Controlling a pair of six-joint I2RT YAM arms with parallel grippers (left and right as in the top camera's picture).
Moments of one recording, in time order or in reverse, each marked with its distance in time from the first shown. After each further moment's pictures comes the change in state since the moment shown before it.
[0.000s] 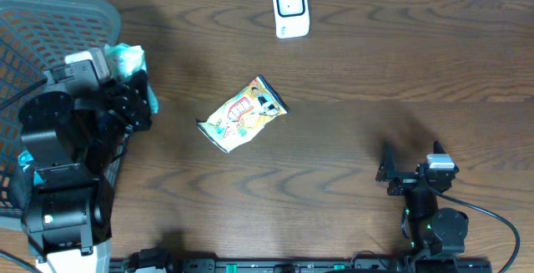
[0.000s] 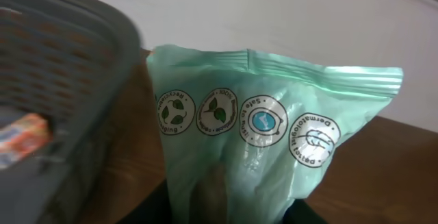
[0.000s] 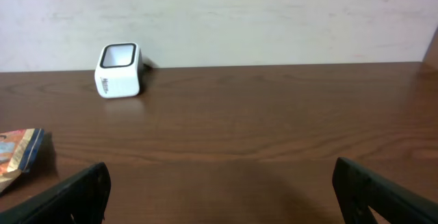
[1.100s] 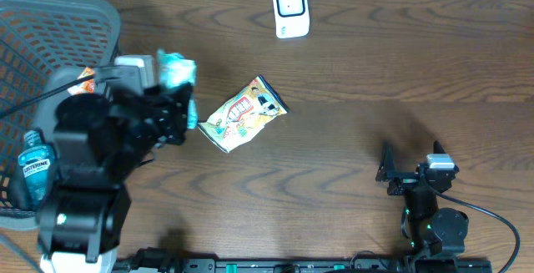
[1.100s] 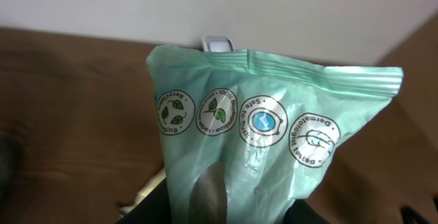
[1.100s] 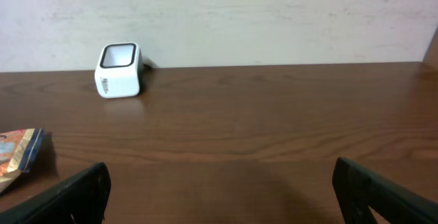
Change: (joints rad) left arm -0.251 0.014 0.028 -0.061 0.062 0.023; right arm 0.000 0.000 0.000 0.000 0.000 0.000
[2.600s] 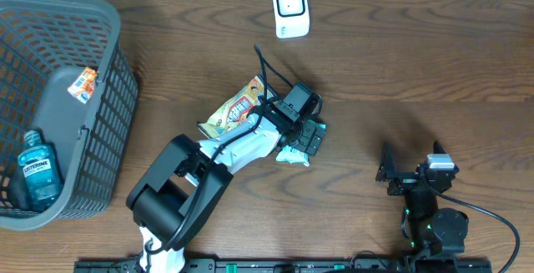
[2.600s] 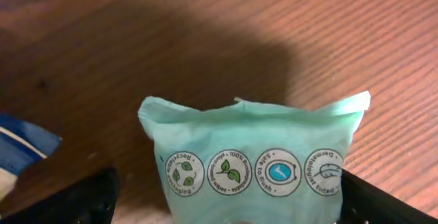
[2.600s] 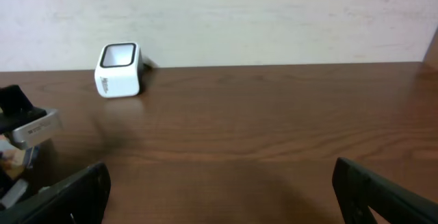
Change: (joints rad) left arm -0.599 1.060 0.040 0.339 -0.219 0.003; right arm 0.000 0.000 0.000 0.000 0.000 0.000
